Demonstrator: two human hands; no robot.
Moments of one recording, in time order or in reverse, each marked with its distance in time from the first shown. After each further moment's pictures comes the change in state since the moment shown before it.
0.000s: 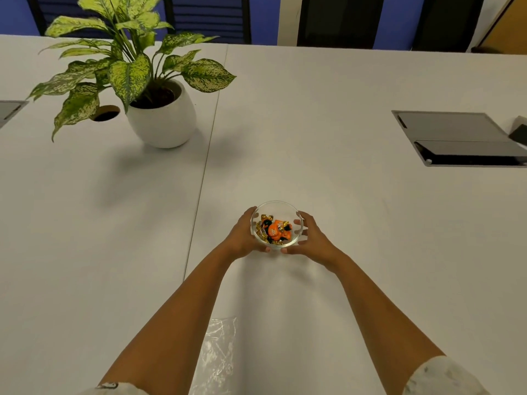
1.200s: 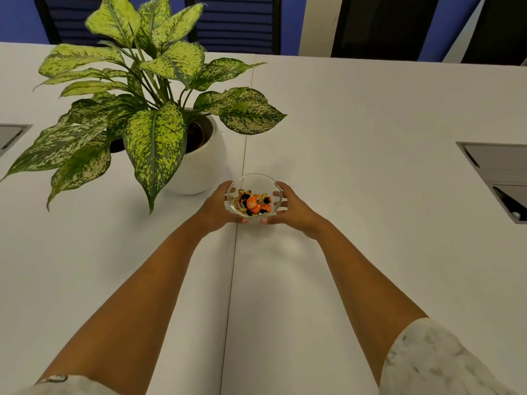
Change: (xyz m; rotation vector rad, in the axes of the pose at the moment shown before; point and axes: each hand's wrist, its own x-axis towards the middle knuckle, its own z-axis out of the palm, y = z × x) left_hand 0.172 0.001 -0.217 0.140 0.174 0.078; right_hand 0.256 -0.131 0.052 -0.024 -0.100 -0.030
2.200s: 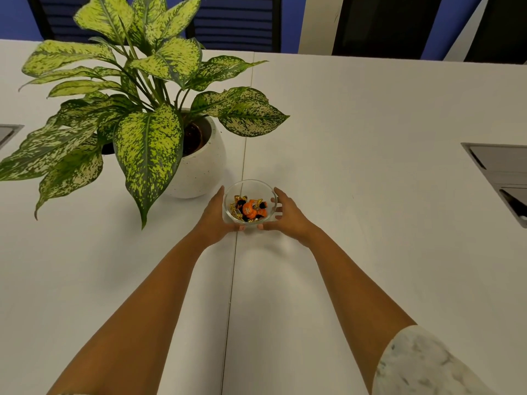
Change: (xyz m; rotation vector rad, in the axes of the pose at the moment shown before) left_hand 0.006 -0.022 0.010 0.003 0.067 -0.029; right_hand 0.014 0.006 0.014 -0.053 0.058 0.009
